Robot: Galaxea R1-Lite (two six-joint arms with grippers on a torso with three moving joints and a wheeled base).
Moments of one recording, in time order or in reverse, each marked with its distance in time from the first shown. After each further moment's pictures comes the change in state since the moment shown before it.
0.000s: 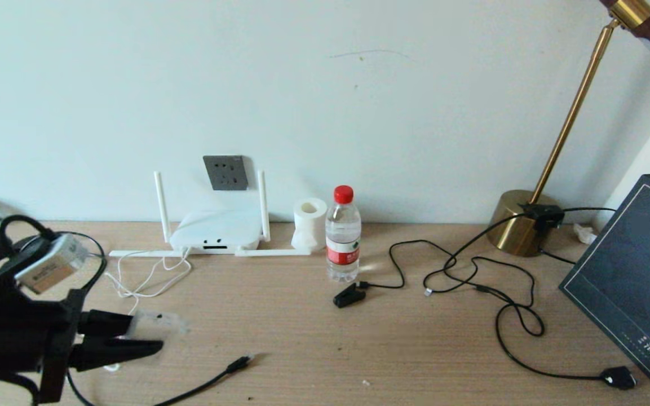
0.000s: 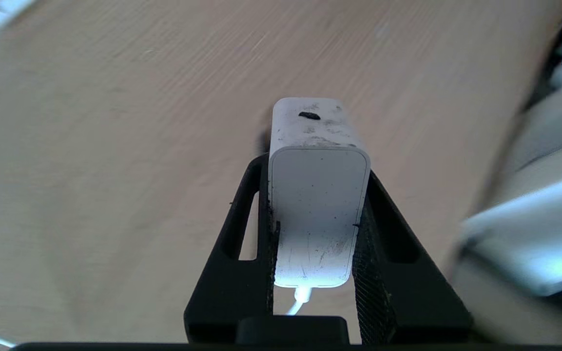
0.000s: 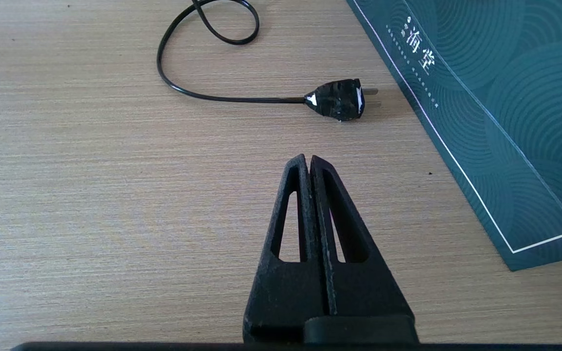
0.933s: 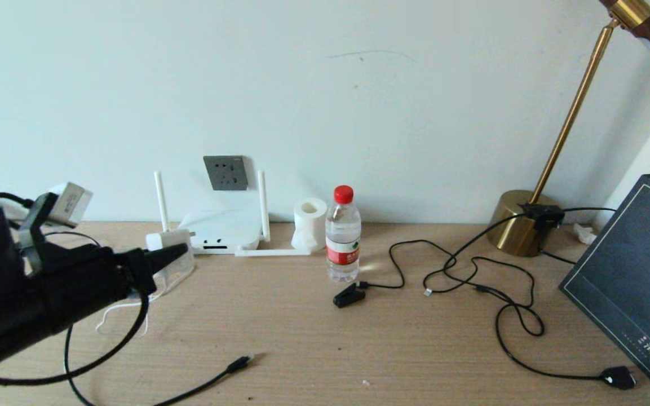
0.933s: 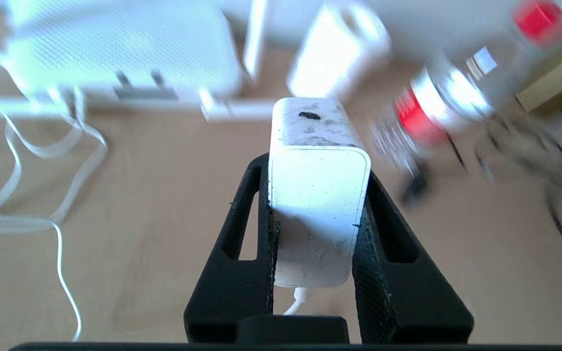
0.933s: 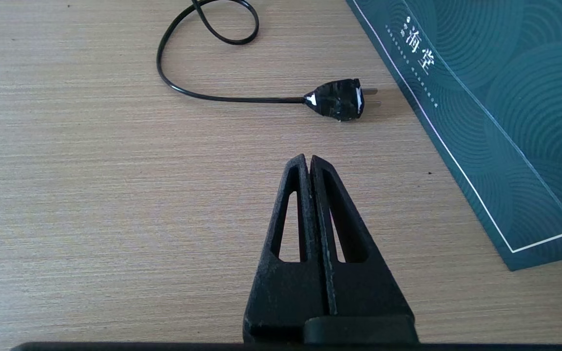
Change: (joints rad) left arm -0.320 0.011 0.297 -1.111 0.744 -1.011; right arm 0.000 0.000 0.000 0.000 0.000 0.000
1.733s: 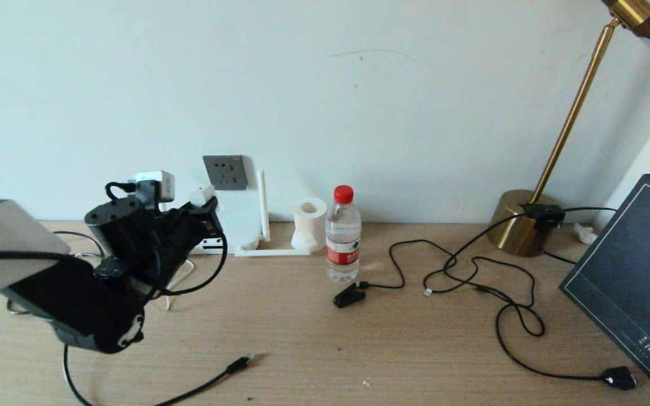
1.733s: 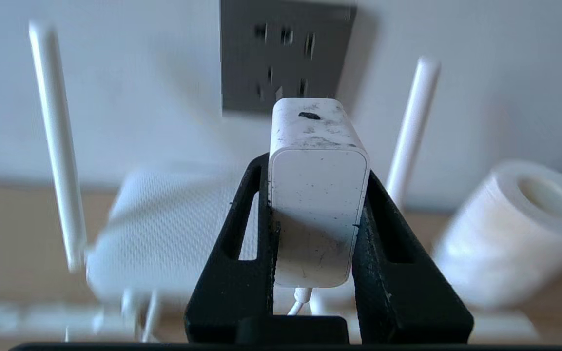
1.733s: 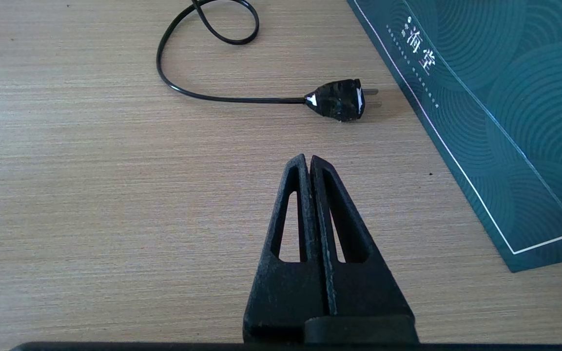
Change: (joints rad) left arm -0.063 0.640 -0.245 -0.740 0.315 0.203; right arm 0.000 0.000 0.000 0.000 0.000 0.000
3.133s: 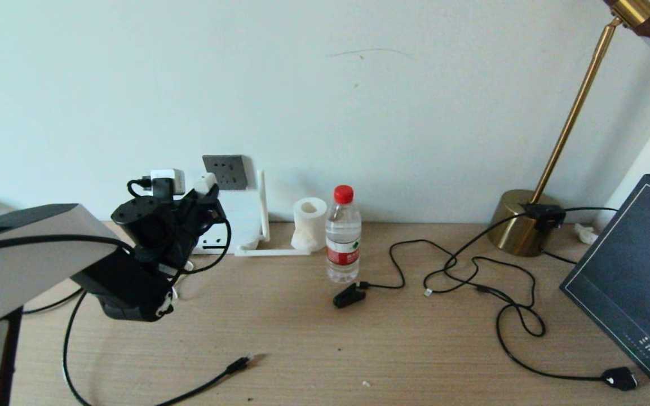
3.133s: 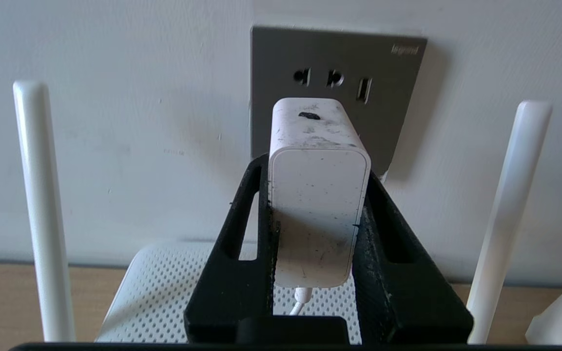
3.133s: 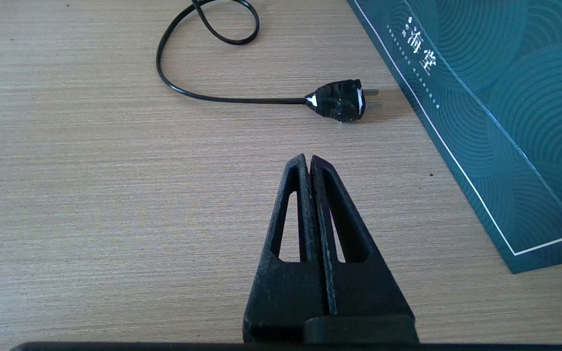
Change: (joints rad) left arm 0.061 0.221 -0.263 -0.089 -0.052 0.041; right arm 0.000 0.000 0.000 0.000 0.000 0.000
